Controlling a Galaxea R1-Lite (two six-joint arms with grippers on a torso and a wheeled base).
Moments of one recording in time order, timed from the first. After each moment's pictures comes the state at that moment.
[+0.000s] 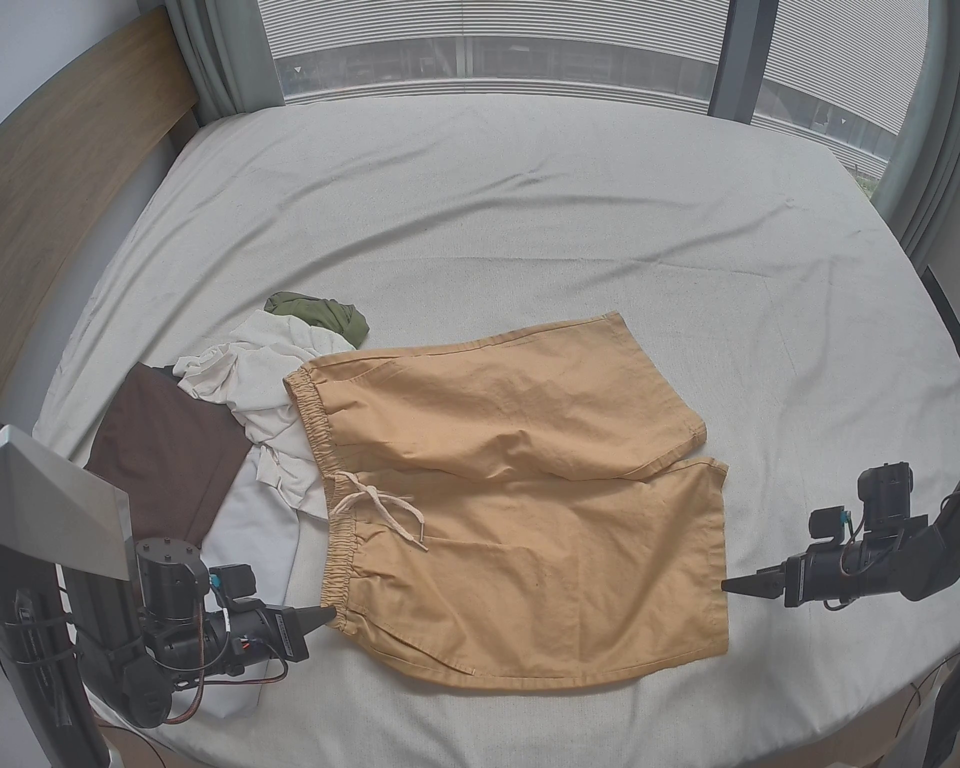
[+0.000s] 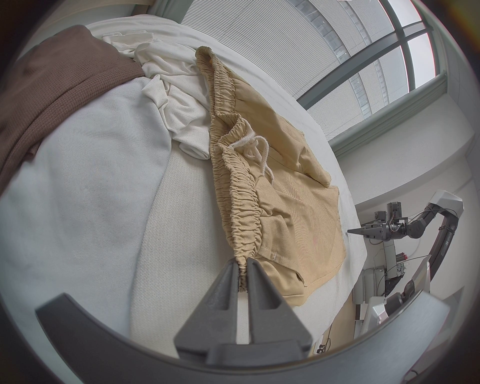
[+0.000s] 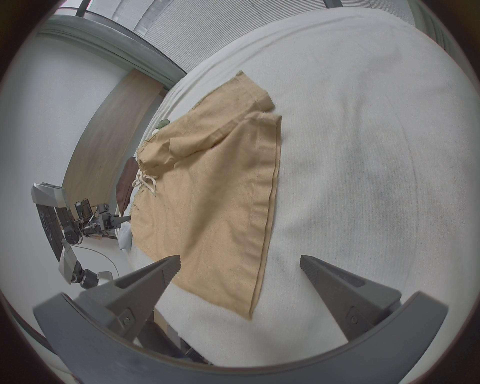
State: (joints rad) left arm -0.22 2.18 -0.07 -1.55 -0.40 -0.36; right arm -0.07 1.90 -0.37 -0.65 0.65 -0.04
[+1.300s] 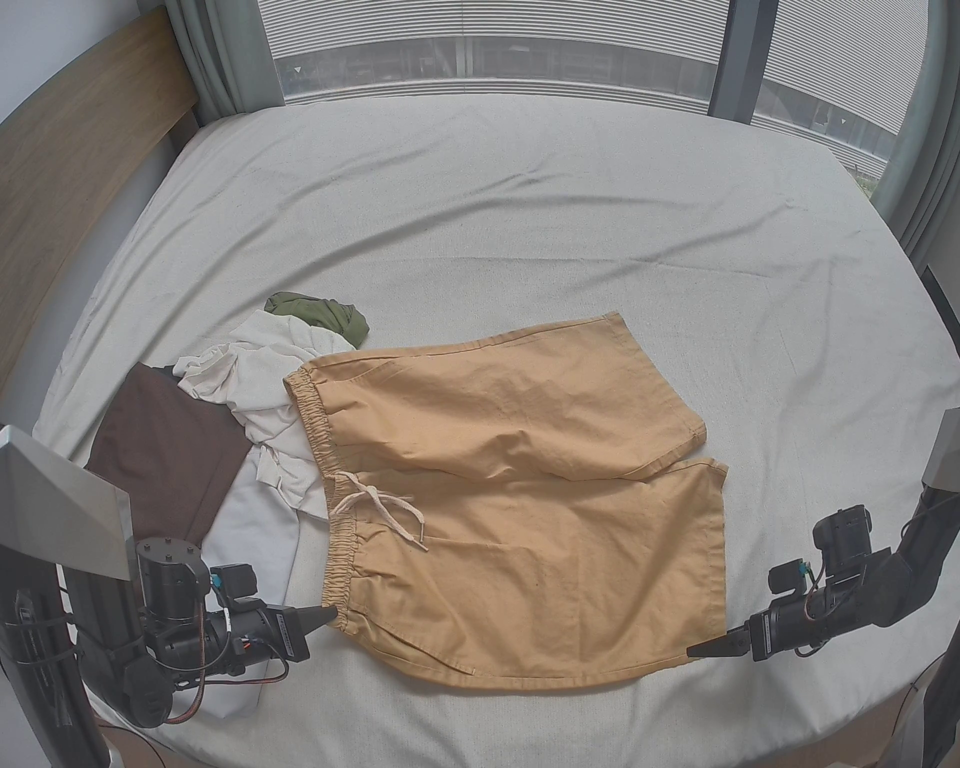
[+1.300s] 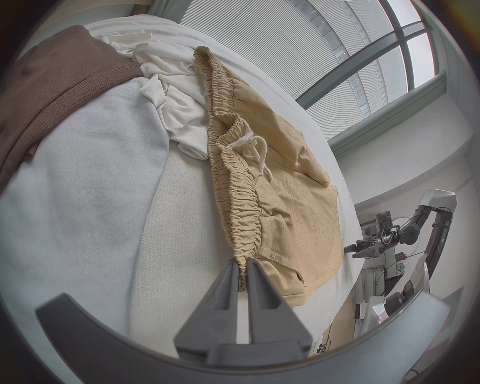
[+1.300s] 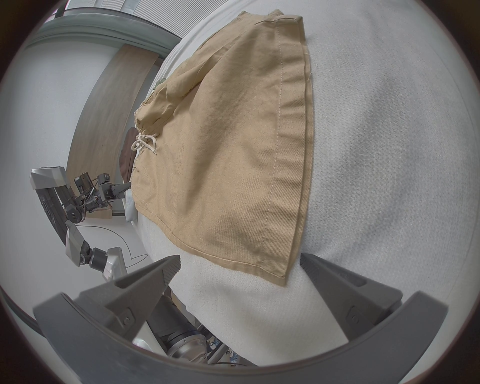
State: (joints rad) left arm -0.22 2.18 -0.07 -1.55 -0.41 -0.36; right arm 0.04 2.05 -0.32 -0.65 0.66 -0.05
